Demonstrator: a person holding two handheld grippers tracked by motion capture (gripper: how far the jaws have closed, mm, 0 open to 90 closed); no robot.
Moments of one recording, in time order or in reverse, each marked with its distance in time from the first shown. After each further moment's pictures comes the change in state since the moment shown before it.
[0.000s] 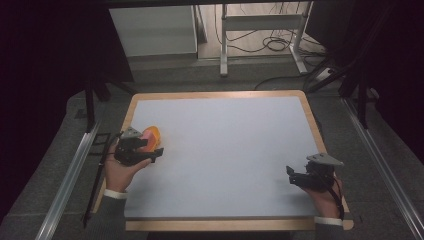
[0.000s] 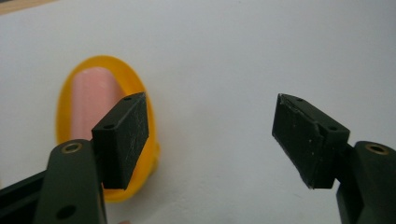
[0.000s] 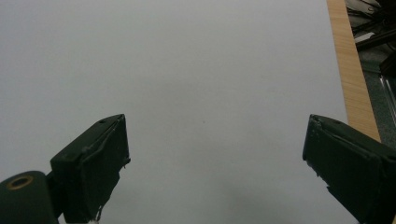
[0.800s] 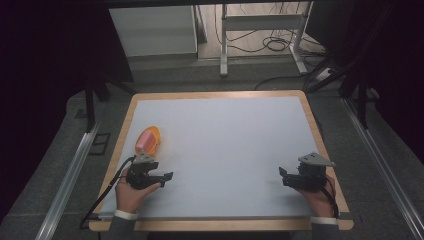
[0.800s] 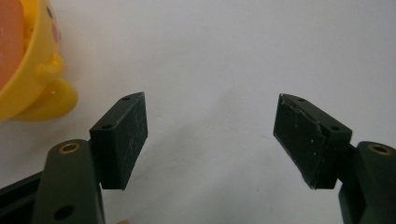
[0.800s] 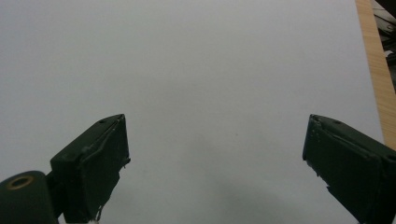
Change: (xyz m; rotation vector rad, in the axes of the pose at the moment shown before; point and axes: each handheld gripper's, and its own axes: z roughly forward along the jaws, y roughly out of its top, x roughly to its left) left arm -0.029 -0.061 0.028 0.059 -0.062 -0.002; right arm 0.018 0.003 0.004 -0.018 0.051 -0.074
